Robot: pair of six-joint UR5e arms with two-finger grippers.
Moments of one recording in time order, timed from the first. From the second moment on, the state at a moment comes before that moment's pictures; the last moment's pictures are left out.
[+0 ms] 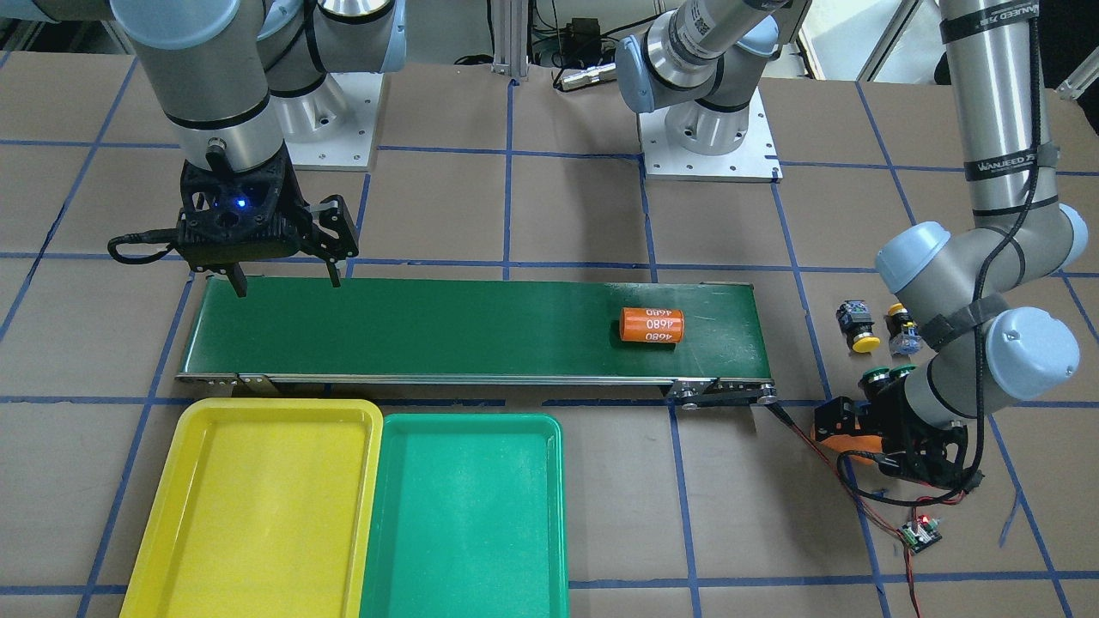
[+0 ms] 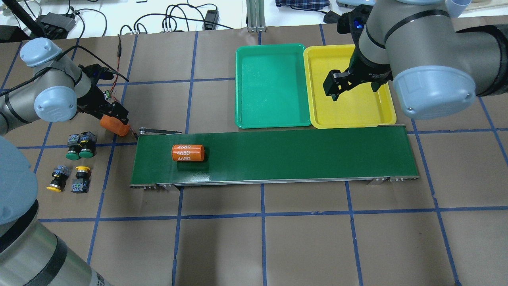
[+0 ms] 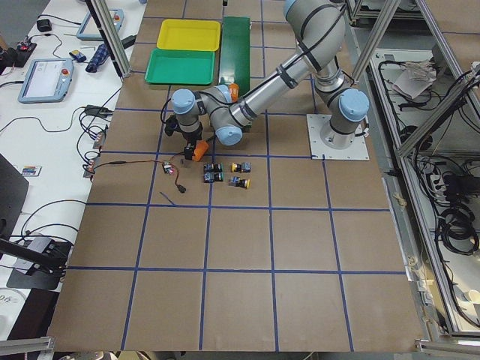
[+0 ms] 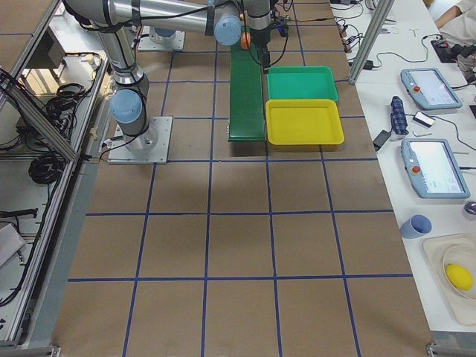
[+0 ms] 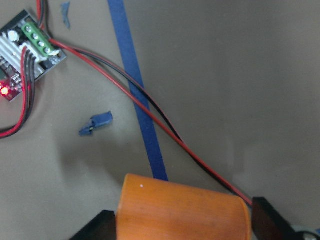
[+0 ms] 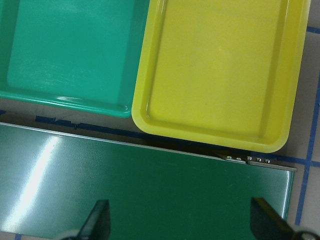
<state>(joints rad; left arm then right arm) -1.19 -2.09 -1.69 -0.97 1.53 0.61 1.63 -1.54 1.74 -1.93 -1.60 -0.12</state>
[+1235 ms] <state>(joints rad) -1.20 -2.09 -1.69 -0.97 1.57 0.61 1.63 -1.51 1.74 -1.93 -1.59 -0.12</state>
